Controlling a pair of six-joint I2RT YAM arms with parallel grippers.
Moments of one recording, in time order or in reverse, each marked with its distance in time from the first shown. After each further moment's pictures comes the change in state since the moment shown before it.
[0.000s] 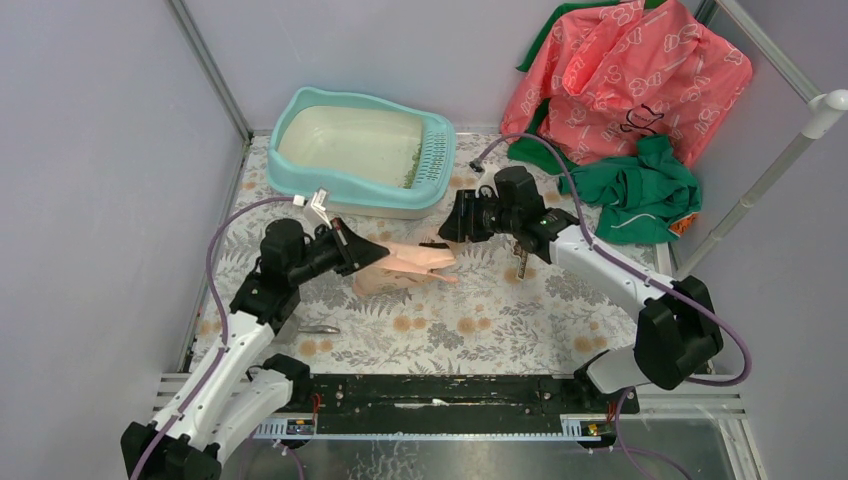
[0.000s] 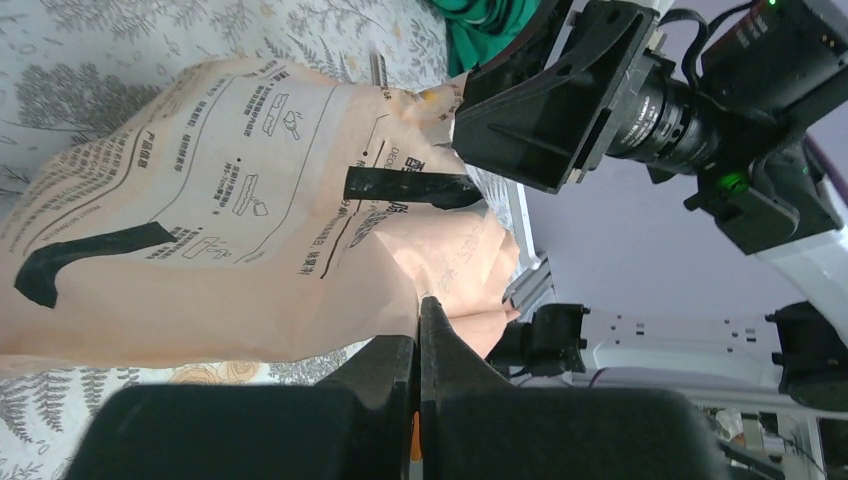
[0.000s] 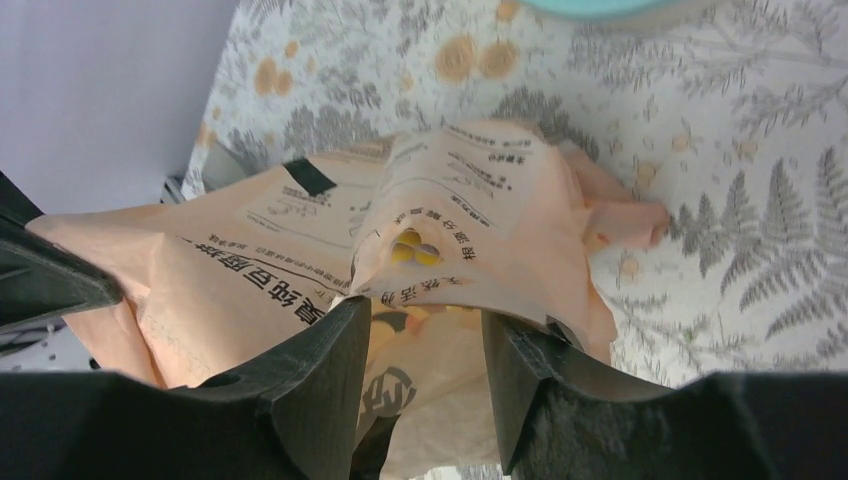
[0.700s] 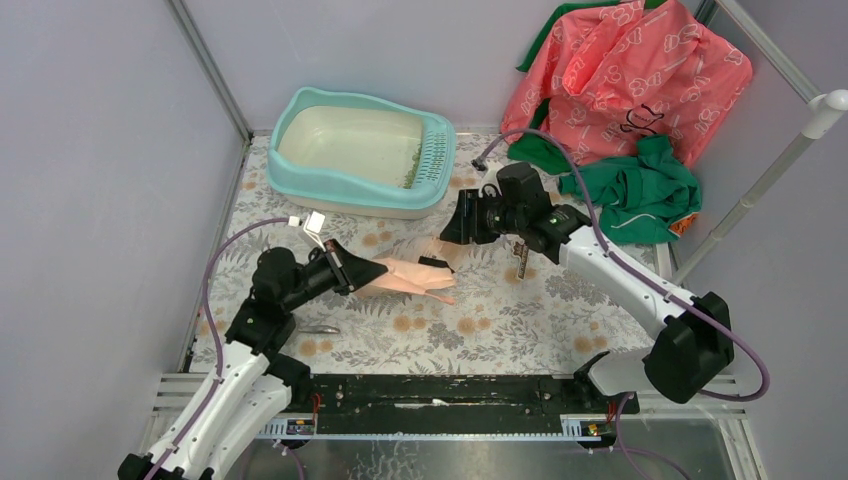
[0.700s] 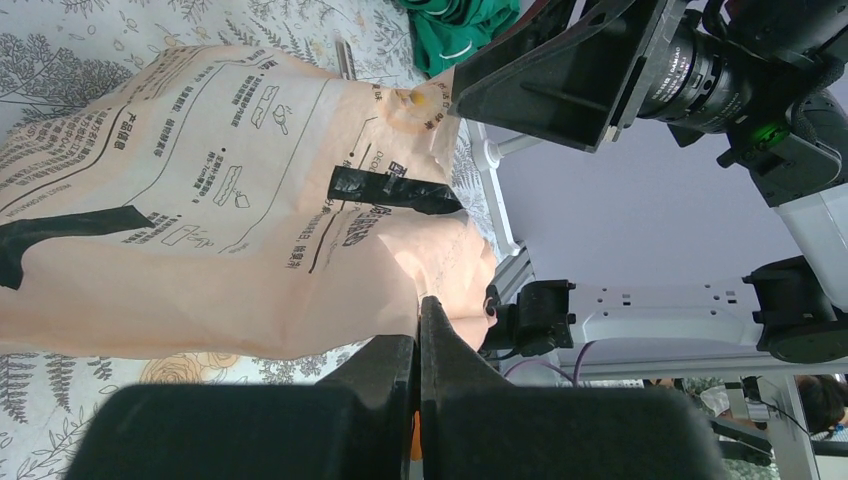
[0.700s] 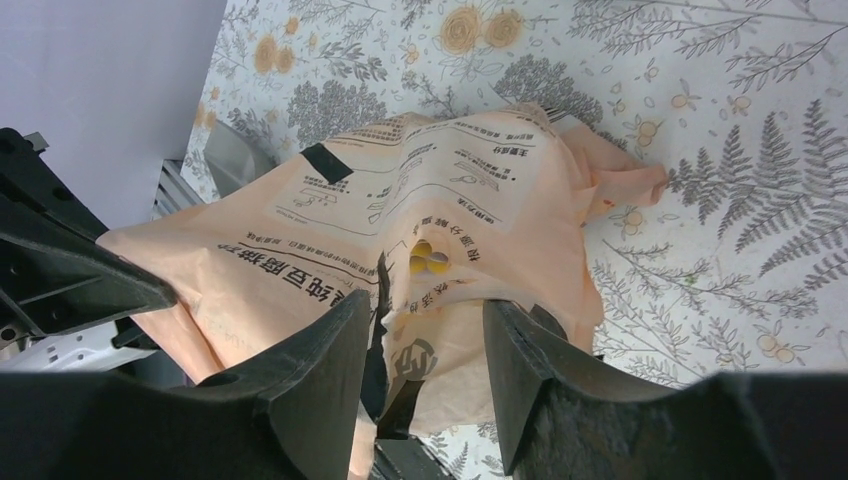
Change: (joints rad) left arm -0.044 -0.218 -0.181 0.069 0.007 -0.048; right arm 0.032 -0.083 0.081 -0.236 0.052 -0.027
